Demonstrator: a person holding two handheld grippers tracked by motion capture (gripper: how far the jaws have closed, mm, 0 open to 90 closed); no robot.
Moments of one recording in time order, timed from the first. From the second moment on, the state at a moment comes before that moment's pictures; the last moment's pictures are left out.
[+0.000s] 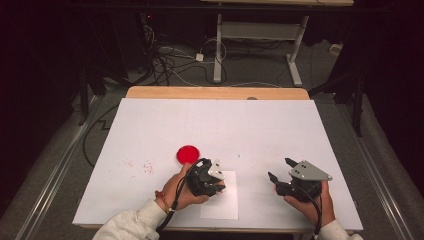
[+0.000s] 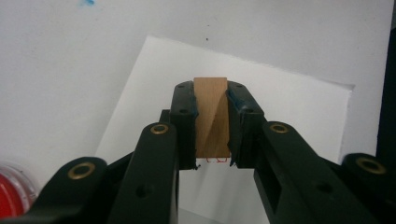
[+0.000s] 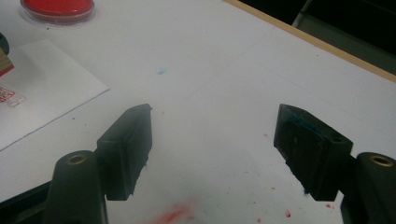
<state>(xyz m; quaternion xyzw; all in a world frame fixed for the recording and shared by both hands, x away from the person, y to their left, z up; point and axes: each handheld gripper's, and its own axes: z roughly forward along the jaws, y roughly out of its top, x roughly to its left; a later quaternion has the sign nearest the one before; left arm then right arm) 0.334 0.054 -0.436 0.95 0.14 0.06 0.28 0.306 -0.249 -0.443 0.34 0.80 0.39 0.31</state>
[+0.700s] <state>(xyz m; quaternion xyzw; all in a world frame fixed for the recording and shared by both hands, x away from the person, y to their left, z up) 0.335 0.084 -0.412 0.93 0.17 0.09 0.32 0.304 -0.249 -0.441 0.34 0.79 0.39 0.31</state>
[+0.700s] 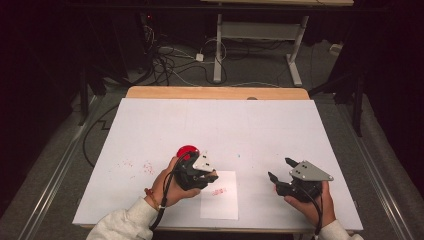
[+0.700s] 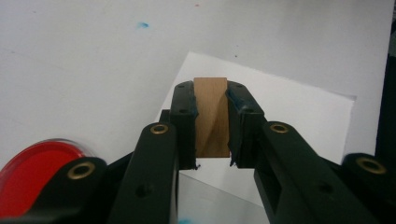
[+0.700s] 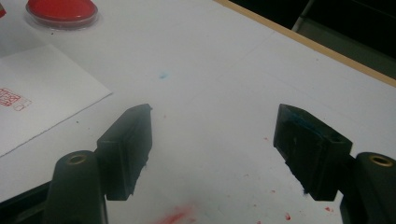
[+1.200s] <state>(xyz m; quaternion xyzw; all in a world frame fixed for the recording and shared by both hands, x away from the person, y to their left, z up) 0.342 0.107 -0.406 0.92 0.20 0.11 0.32 0.304 -0.249 -0.440 0.34 0.79 0.40 0.31</state>
